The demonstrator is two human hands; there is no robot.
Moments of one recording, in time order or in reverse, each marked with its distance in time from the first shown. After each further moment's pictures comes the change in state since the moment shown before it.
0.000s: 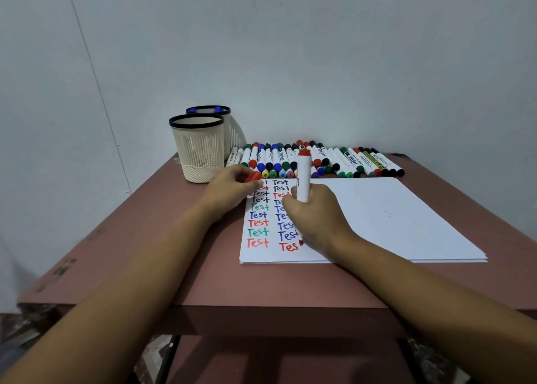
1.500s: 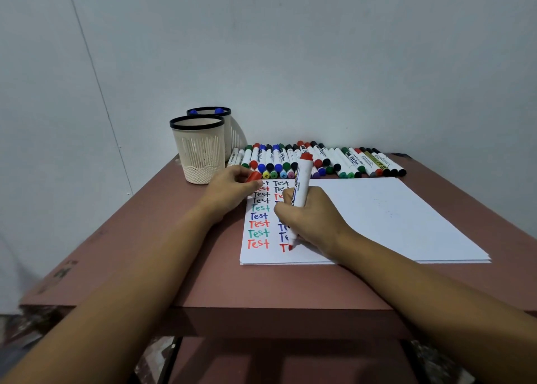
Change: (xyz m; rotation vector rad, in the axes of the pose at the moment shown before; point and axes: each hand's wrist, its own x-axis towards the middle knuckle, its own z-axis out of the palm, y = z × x) left_hand 0.001 -0.002 0.001 -0.022 0.014 -0.011; right_hand -0.001 0.000 0.000 0.188 -0.236 0.031
